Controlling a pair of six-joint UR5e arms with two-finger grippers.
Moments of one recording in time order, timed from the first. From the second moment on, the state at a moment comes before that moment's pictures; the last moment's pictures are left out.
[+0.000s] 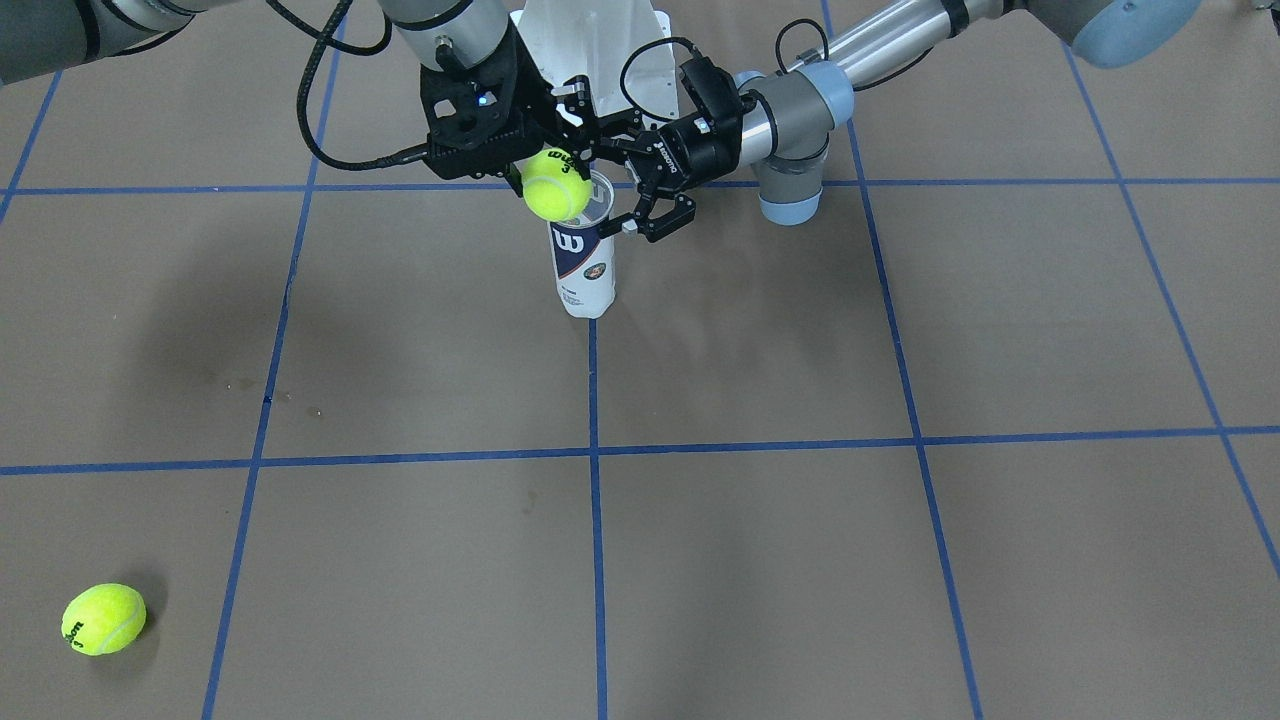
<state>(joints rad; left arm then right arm) -0.30 -2.13 -1.32 -3.50 -1.38 -0.29 0.64 -0.83 1.94 -1.71 2.14 1.17</state>
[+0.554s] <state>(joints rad) -0.30 -2.13 -1.32 -3.49 -1.38 -0.30 0.61 -0.83 1.94 -1.71 2.13 1.17</state>
